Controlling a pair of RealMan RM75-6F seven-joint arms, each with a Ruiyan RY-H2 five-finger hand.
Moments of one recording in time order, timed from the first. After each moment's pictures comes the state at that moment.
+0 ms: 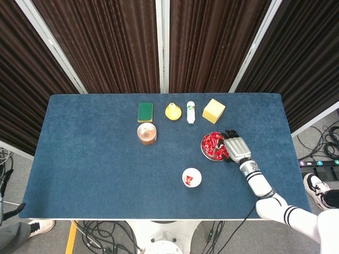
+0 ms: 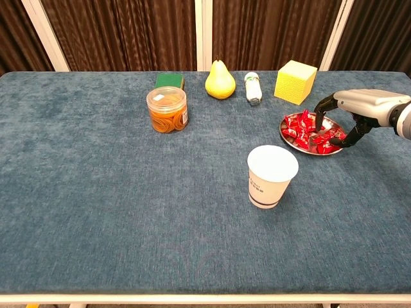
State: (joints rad) left arm 0.09 -1.17 -0.02 -1.54 1.45 1.60 0.04; right arm 0.70 -1.58 0.13 -1.10 -1.16 0.75 -0.11
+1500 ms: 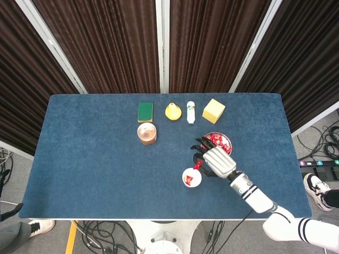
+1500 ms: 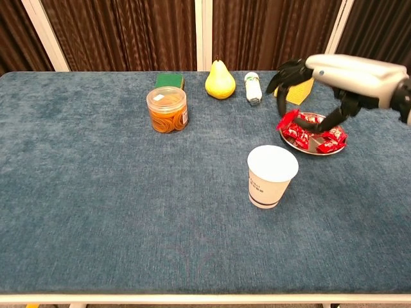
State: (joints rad) left arm 0.11 -1.16 -0.03 -1.55 1.46 1.62 0.05; right arm 0.67 -1.39 0.07 -1.53 -1.55 0.99 0.06
